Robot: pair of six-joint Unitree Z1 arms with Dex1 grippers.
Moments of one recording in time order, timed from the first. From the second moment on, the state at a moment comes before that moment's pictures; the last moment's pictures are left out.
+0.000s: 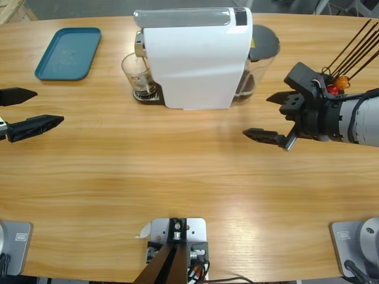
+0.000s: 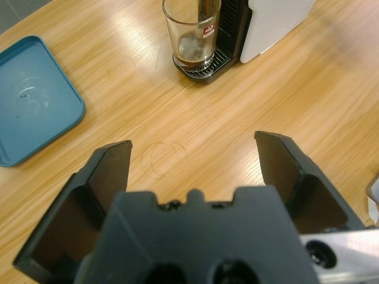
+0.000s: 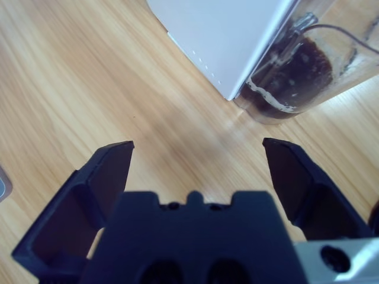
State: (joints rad) arm 0 -0.60 1.03 -0.51 0.11 -0.04 0.07; arm 1 0.73 1.37 -0.59 0.04 0.08 -0.14
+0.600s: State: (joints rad) arm 0 -0.60 1.03 -0.51 0.11 -0.04 0.07; arm 1 0.73 1.38 -0.59 0.04 0.08 -0.14
